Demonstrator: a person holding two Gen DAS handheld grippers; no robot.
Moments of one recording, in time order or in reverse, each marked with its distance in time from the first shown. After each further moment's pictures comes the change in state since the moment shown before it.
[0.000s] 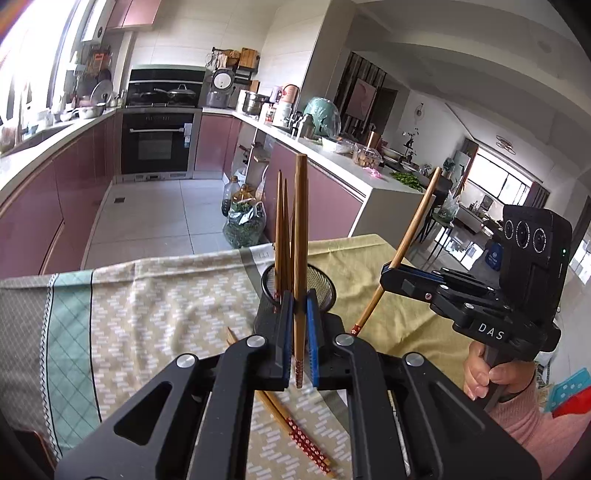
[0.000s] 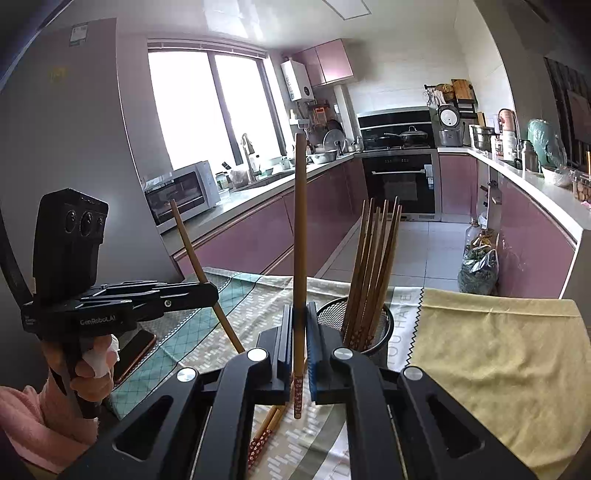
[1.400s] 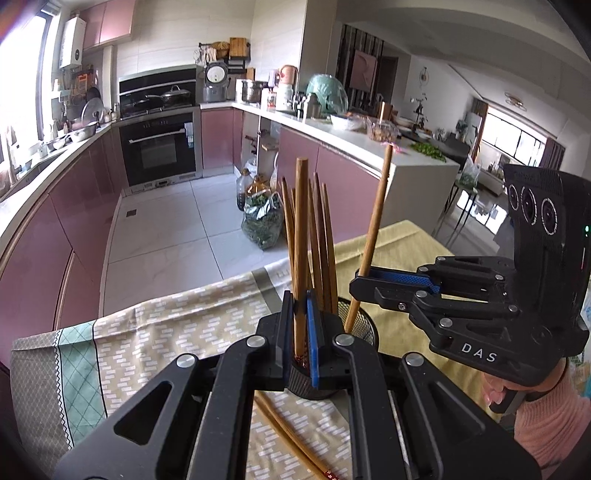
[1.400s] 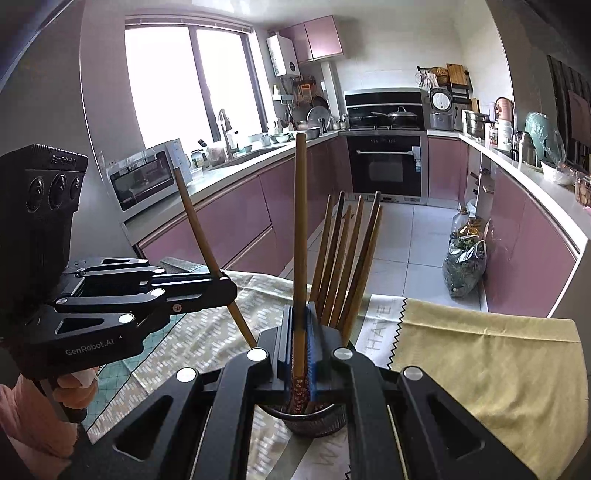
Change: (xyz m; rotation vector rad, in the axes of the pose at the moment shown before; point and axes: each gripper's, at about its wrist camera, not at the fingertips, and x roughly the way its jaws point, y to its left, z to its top) left arm 0.085 -0.007 0.051 0.129 0.109 0.092; right arm 0.071 -0.035 0.022 -0.003 0.120 -0.071
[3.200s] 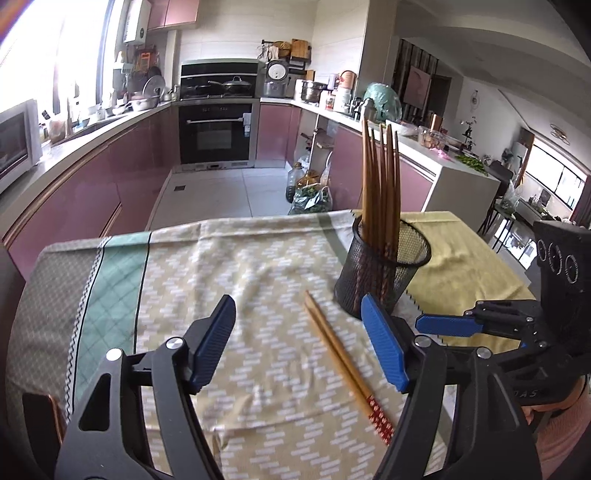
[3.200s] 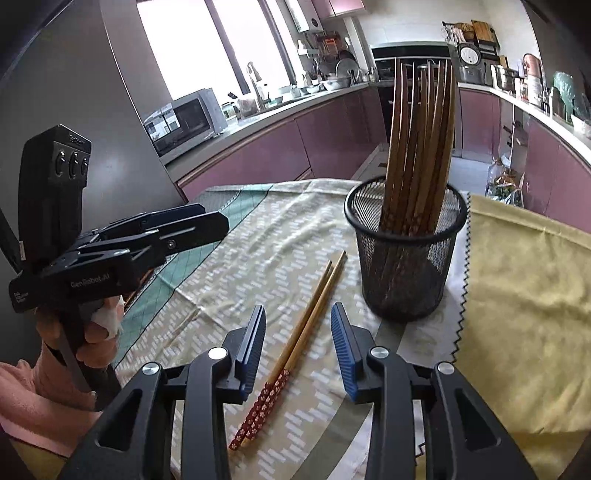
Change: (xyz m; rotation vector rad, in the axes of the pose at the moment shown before) left arm -0.043 0.035 -0.118 -0.164 -0.041 0.178; right arm 0.007 0.057 -0.092 0.021 0.182 0.138
